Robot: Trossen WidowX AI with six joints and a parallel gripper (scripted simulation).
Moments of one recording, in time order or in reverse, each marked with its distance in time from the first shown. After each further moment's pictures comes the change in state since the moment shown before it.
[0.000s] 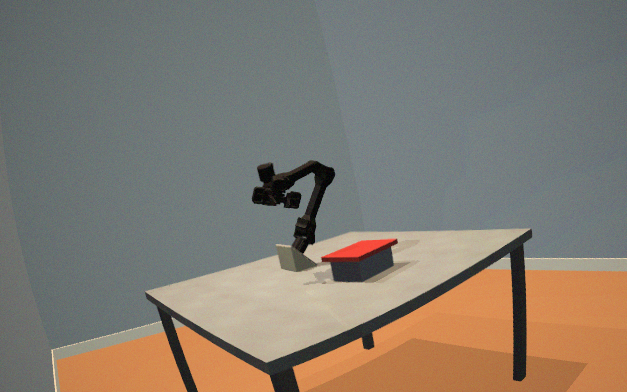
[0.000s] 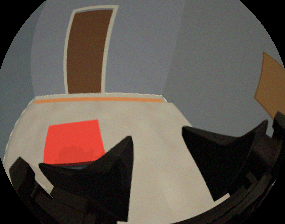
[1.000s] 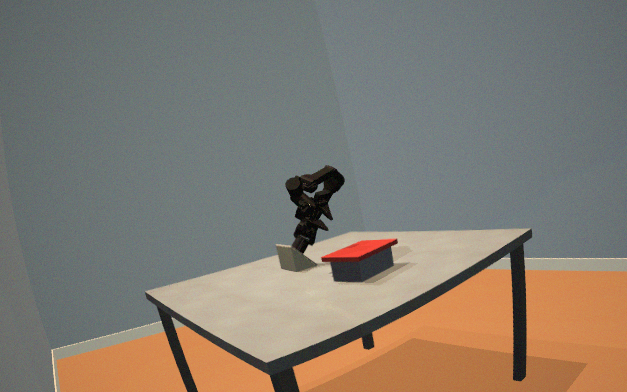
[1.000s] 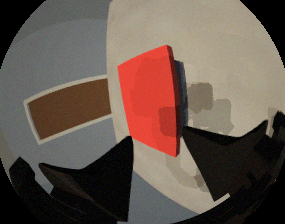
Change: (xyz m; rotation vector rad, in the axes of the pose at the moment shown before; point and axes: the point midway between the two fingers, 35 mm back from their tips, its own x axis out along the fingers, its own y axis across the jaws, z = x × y) arm 0.028 0.179 -0.039 1.620 0.601 0.168
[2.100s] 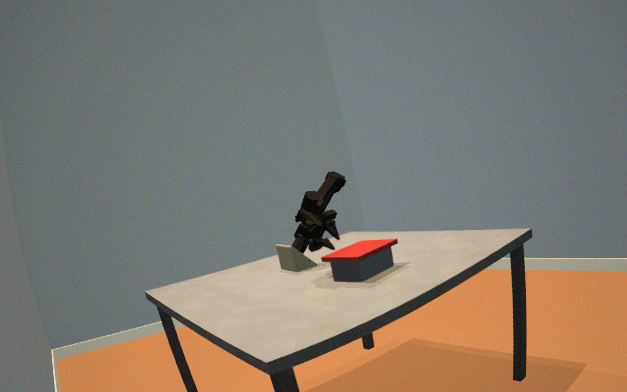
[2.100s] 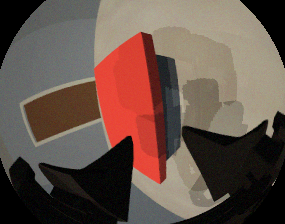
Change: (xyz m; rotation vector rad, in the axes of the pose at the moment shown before) arm 0.065 -0.045 0.002 -0.001 0.001 -0.015
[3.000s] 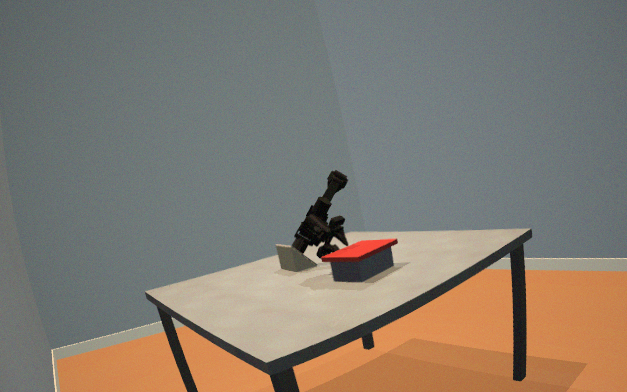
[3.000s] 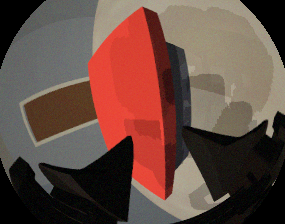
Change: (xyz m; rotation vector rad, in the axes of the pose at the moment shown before) arm 0.042 0.001 -0.006 0.004 0.012 0.019
